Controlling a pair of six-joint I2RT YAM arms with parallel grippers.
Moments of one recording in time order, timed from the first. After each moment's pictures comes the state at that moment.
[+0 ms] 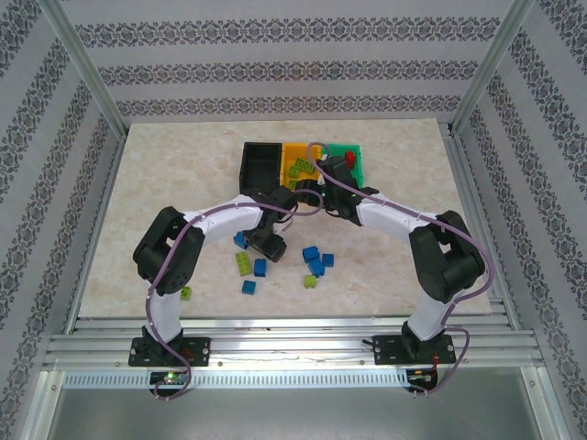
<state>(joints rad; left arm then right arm) -0.66 1.93 1.35 -0.95 -0.03 -0.11 0.51 1.75 1.12 -0.06 -0.17 0.65</state>
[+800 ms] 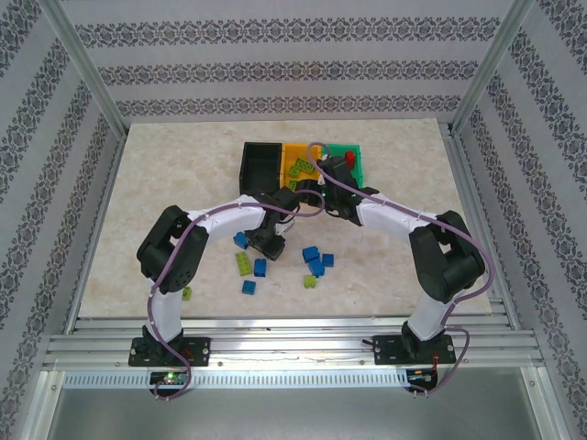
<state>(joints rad) -0.67 1.95 1.36 -0.95 -0.02 -0.10 0.51 1.75 1.11 -0.07 -0.17 0.65</state>
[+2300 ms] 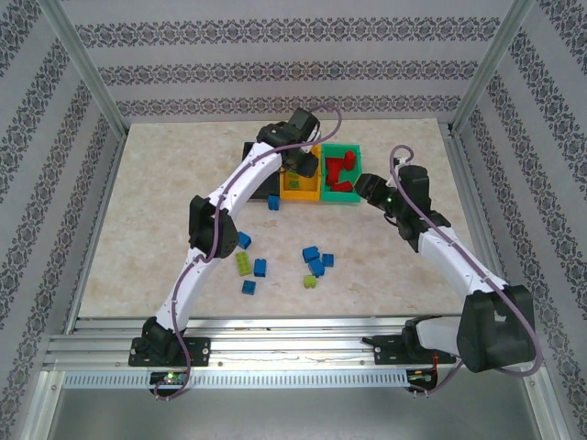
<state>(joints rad) -0.54 2.54 2.65 -1.17 -0.02 -0.12 0.15 1.24 0.78 -0.02 -0.27 0.66</state>
